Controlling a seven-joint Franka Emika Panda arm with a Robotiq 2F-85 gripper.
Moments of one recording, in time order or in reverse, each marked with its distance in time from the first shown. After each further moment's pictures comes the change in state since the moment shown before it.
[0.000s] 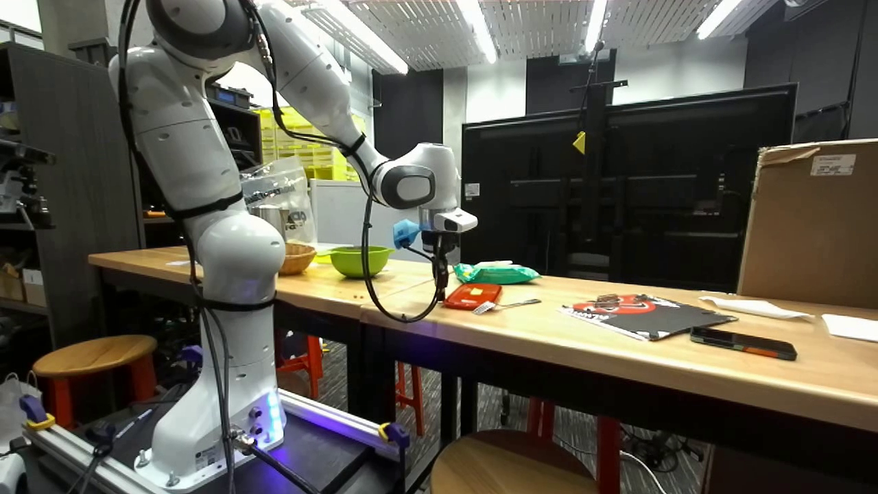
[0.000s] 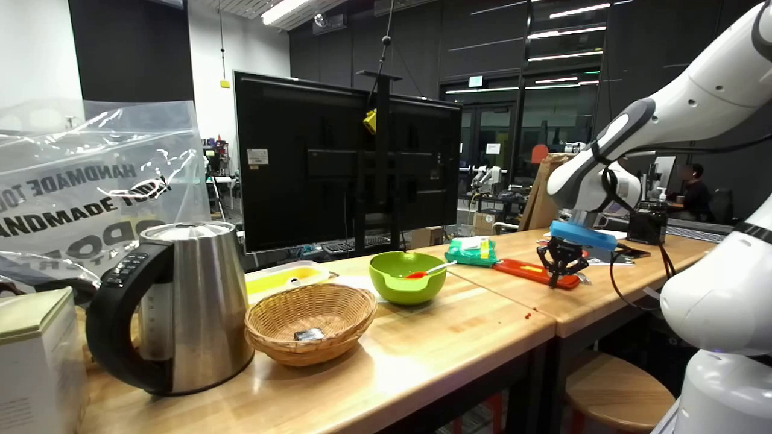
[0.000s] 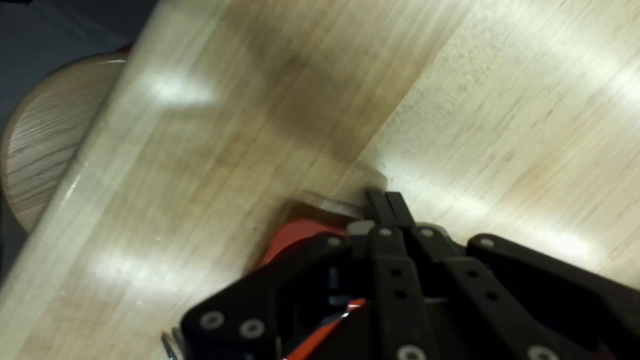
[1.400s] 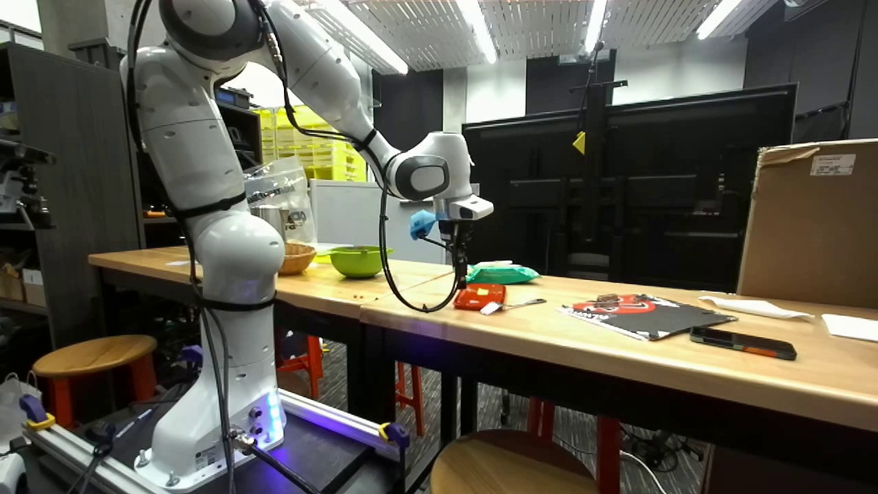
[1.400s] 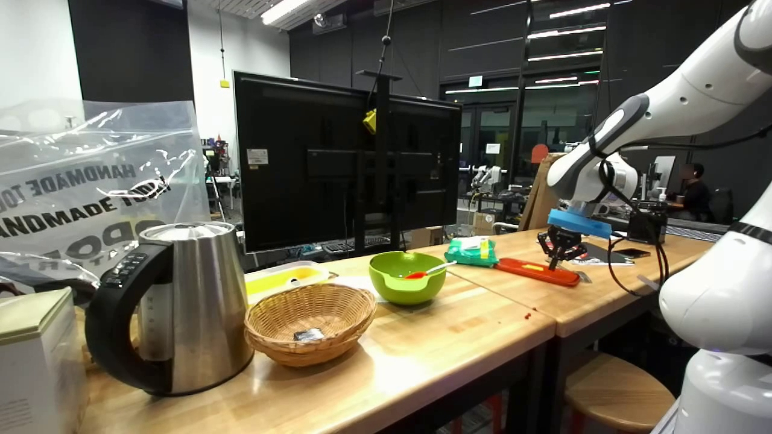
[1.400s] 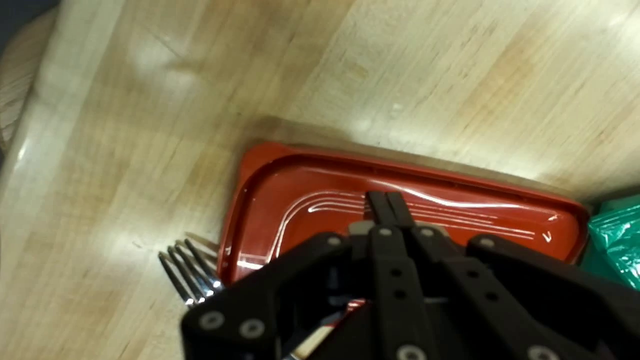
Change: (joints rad) arm -0.013 0.043 -0.015 0.093 -0.014 0.030 0.045
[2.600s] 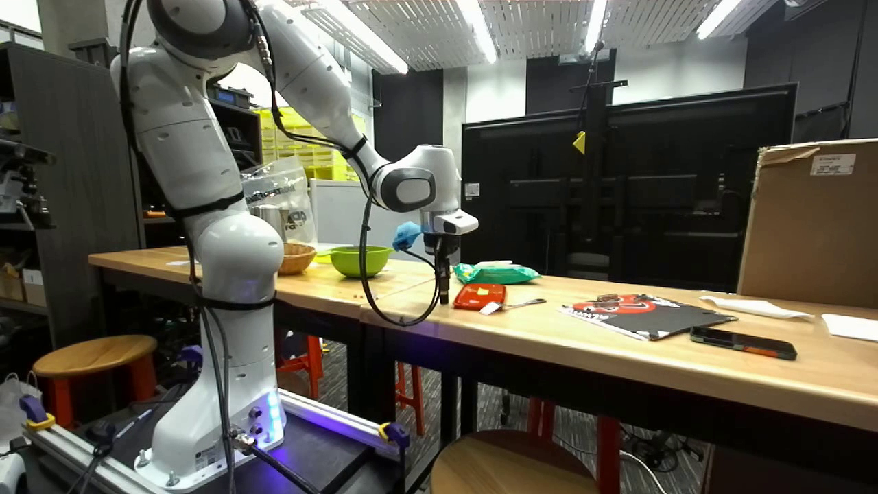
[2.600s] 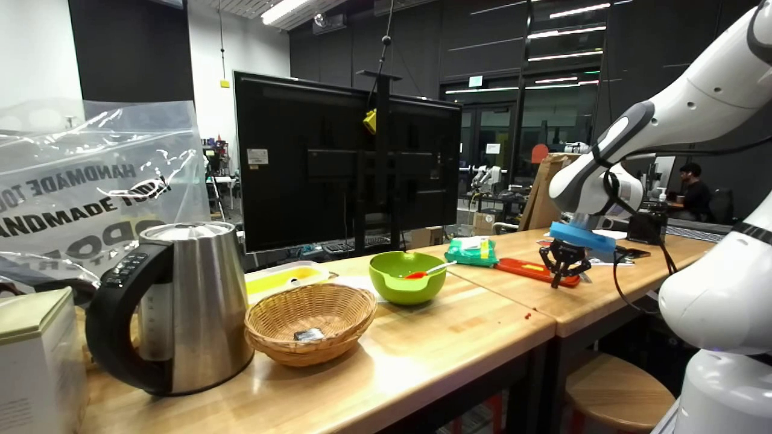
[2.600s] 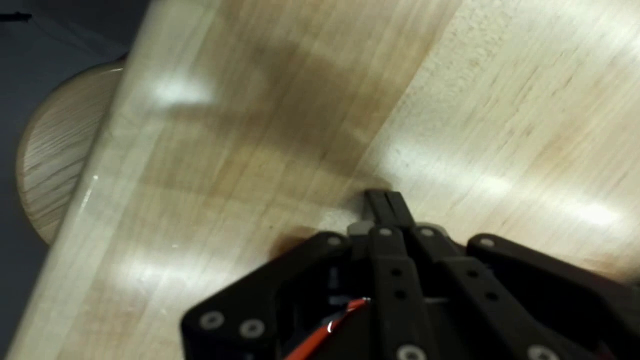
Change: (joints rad) arm -0.015 -0.036 0.026 -0.107 0.010 0.012 0.036
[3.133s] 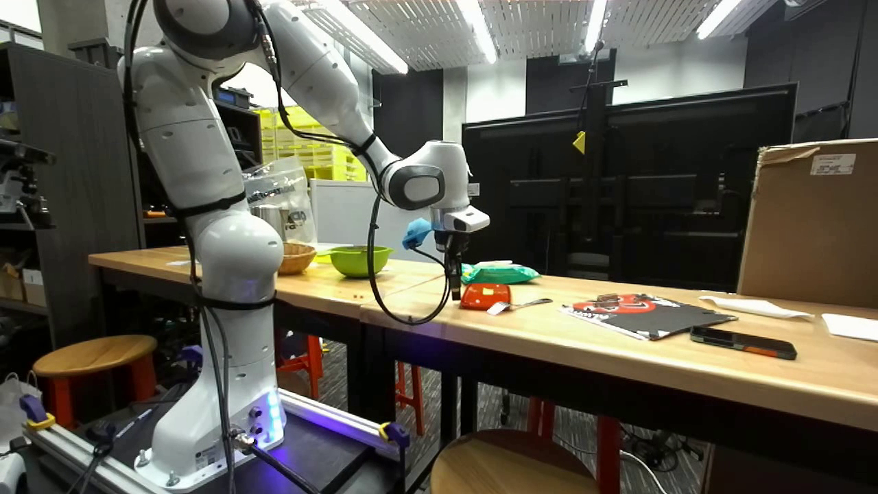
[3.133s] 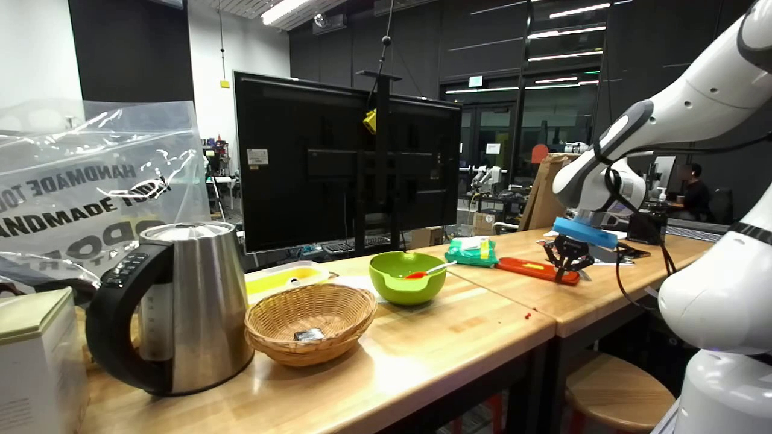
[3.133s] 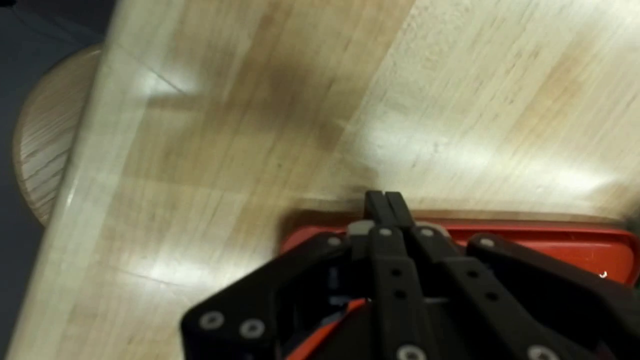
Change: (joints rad) arm -0.002 0.032 -0.047 0.050 0.024 0.014 -0.012
